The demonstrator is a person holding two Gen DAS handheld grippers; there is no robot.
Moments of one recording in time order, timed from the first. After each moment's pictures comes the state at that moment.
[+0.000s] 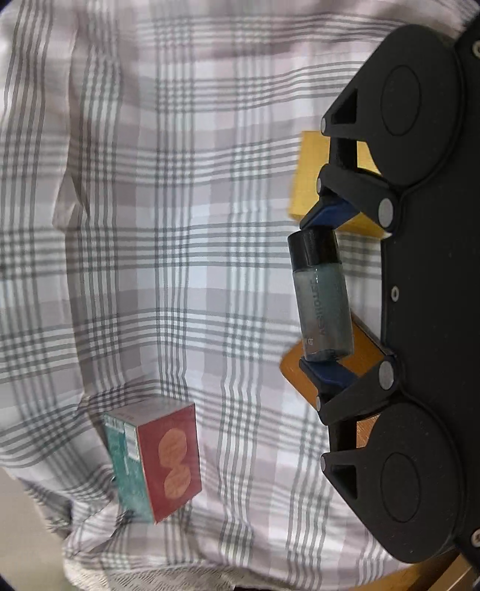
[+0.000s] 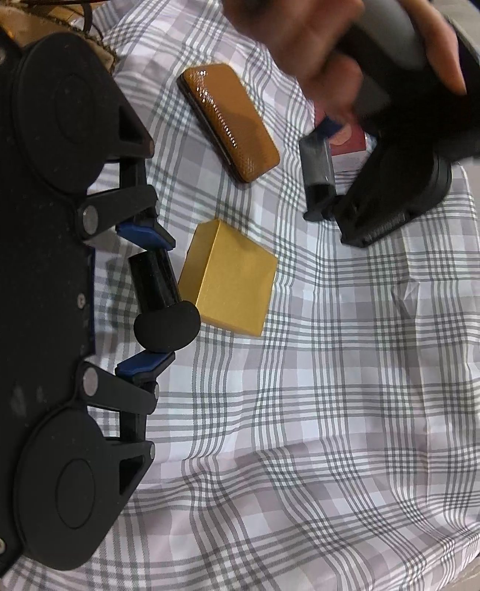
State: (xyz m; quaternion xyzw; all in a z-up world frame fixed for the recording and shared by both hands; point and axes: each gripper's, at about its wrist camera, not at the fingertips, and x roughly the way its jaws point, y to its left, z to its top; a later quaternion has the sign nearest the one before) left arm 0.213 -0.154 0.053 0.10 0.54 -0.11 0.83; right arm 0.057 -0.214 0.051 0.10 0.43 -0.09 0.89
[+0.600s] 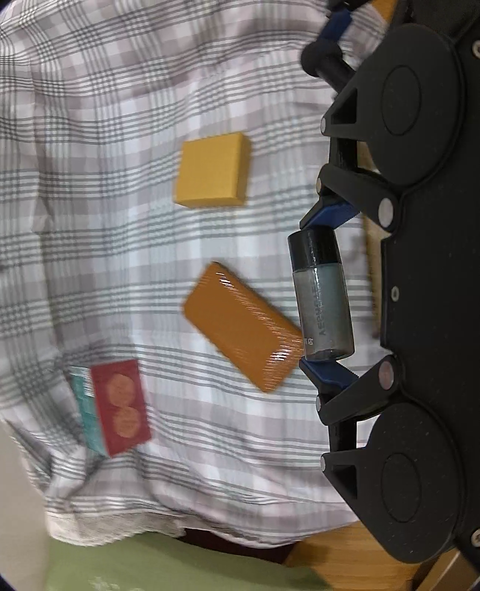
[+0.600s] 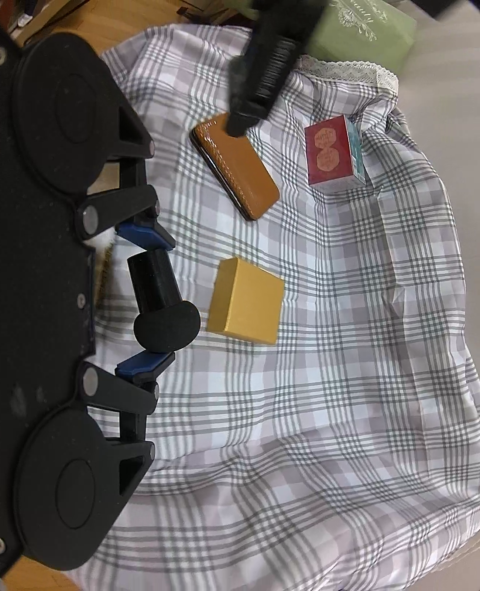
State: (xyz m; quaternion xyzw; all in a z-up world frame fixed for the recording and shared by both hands) left arm 0.112 -0.067 0.086 0.12 0.55 -0.14 0.82; right arm 0.000 -0.190 0.102 0.14 0.44 -0.09 0.88
